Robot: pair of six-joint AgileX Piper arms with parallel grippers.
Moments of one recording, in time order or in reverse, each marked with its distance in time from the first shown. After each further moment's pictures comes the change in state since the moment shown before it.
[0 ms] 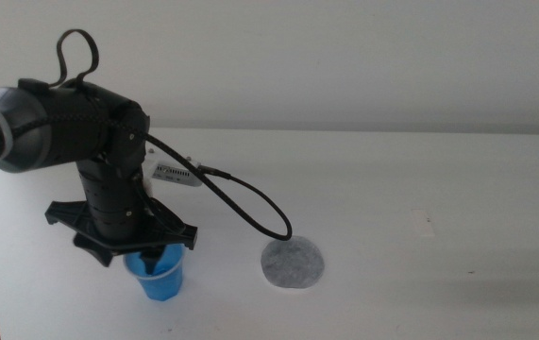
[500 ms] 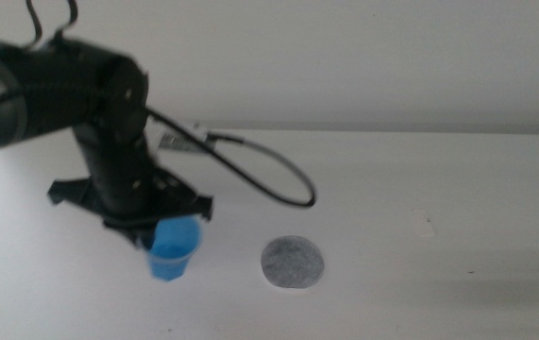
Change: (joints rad) left arm -0.042 -0.081 -0.103 -0.072 0.138 -0.036; right arm 0.000 0.000 0.000 0.000 0.000 0.000
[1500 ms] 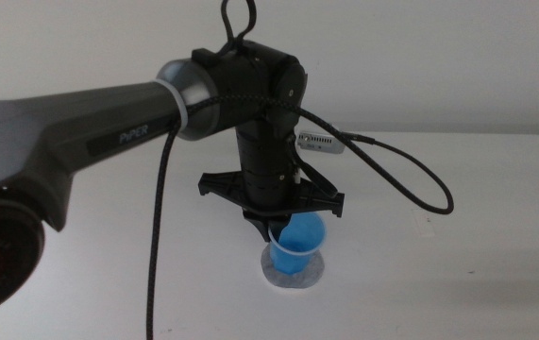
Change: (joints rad) left arm -0.246 0.354 -0.455 -0.100 0.063 -0.067; right arm 0.000 0.000 0.000 0.000 0.000 0.000
